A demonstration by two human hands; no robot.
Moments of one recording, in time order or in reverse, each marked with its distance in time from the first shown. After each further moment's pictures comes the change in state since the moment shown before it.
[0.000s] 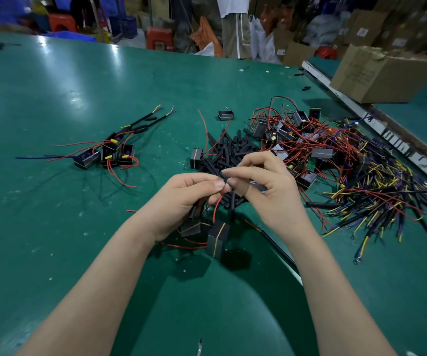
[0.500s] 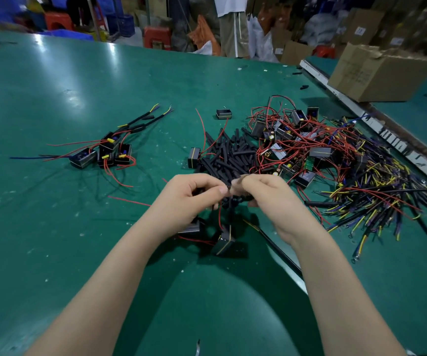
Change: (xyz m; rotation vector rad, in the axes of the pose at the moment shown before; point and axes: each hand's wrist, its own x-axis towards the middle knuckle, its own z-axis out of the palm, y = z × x) left_hand -0.001 0.000 0.005 0.473 0.122 0.168; right_hand 0.003 -0.009 -0.007 0.369 -0.285 0.664
